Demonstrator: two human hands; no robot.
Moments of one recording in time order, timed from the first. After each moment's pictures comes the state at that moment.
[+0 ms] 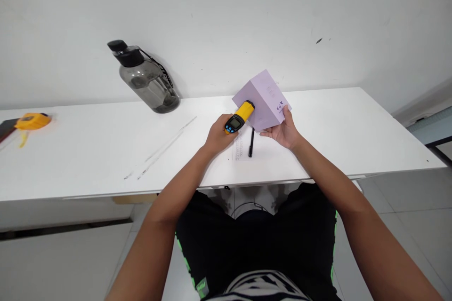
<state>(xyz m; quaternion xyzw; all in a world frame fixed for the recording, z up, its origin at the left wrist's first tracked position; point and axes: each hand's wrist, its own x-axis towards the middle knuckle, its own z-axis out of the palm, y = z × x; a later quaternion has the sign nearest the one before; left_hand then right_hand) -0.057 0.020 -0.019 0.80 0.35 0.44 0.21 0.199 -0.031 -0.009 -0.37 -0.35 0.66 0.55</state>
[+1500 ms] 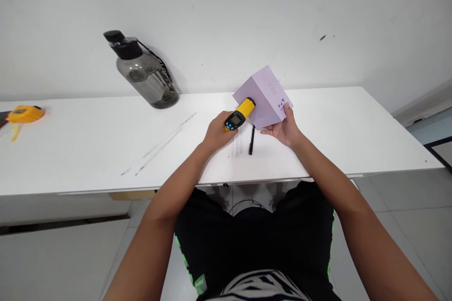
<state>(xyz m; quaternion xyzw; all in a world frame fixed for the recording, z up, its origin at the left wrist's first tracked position) -0.058 0.016 -0.006 0.81 0.39 0.39 0.21 0.199 -0.031 -0.007 -0.39 -0.36 0.65 0.55</state>
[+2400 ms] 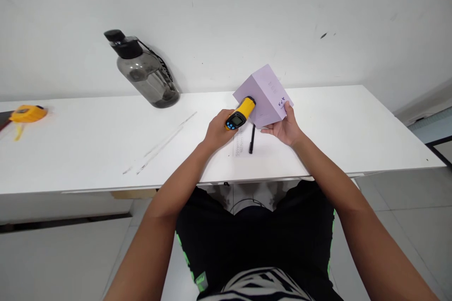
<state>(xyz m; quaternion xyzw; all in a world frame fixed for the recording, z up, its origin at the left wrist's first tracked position) -0.060 0.020 -0.010 0.82 0.36 0.40 0.19 0.199 -0.032 -0.005 -0.39 -0.37 0.65 0.54</state>
